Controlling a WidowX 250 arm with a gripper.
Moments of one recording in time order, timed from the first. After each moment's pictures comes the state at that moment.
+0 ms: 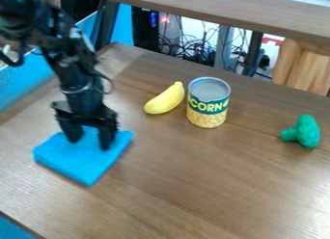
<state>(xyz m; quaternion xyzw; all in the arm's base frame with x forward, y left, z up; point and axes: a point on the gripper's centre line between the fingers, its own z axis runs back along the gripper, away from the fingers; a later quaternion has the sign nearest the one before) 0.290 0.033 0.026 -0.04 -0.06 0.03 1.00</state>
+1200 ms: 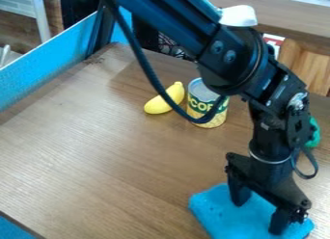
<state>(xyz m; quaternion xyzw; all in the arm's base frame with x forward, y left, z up) 0.270 -0.197 0.030 -0.05 -0.05 -0.20 0.98</state>
